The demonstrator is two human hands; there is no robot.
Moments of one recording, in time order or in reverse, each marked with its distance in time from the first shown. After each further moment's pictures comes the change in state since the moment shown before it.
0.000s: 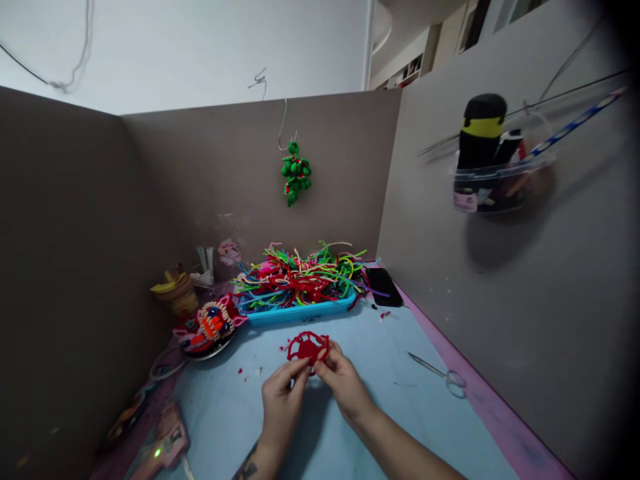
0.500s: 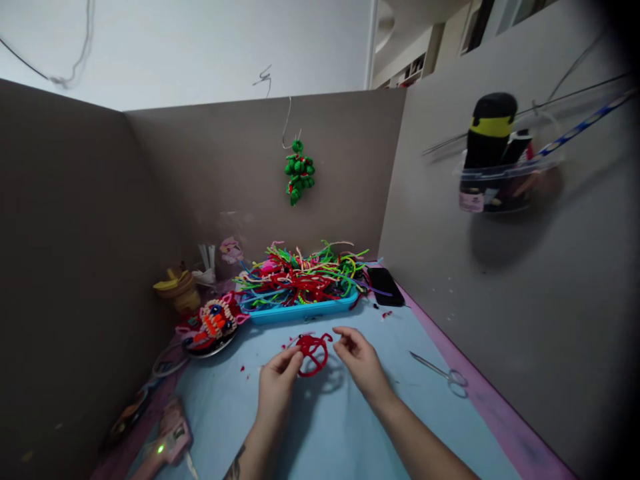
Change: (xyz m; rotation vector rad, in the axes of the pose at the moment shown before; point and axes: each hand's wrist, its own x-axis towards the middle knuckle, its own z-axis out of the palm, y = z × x) left_hand 0.018 -0.008 -0.003 -0.329 0.038 -0.528; right_hand 0.018 -0.011 -0.034 -0.263 0.181 -0.067
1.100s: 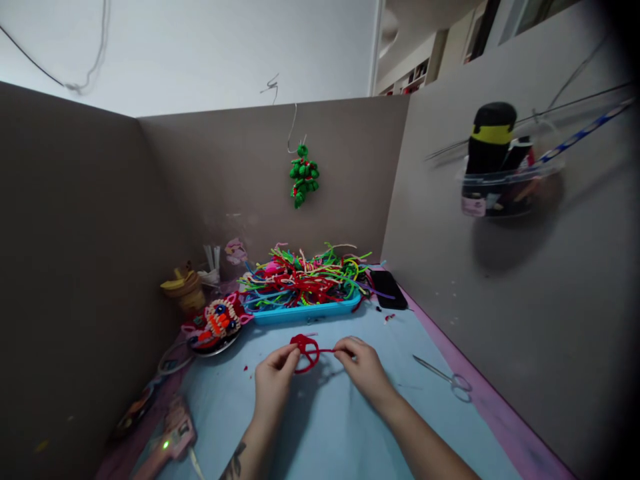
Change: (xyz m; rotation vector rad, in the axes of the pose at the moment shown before) left_hand 0.005 0.013 -0.008 0.115 0.040 0.106; right_hand 0.003 -0.003 -0.010 -0.397 -0.216 -0.158
